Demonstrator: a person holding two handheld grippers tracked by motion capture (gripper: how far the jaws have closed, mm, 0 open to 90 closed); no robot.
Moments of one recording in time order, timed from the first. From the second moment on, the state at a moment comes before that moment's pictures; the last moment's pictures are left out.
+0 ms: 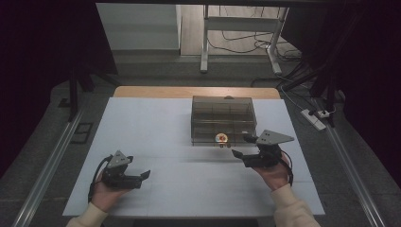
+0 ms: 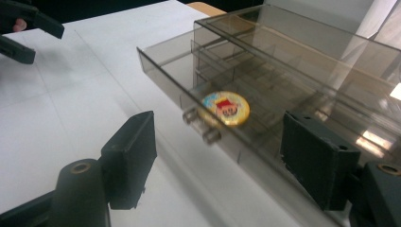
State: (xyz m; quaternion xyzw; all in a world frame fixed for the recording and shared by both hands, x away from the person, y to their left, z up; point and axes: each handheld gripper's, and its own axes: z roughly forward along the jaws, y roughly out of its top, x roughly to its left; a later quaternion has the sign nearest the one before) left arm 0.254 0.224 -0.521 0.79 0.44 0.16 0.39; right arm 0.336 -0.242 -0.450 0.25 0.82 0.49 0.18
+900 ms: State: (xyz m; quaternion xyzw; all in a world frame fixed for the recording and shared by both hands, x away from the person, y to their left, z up) left arm 0.254 0.222 -0.521 0.80 0.44 0.16 0.39; right arm 0.316 -0.319 -0.495 0.30 0.83 0.44 0.19
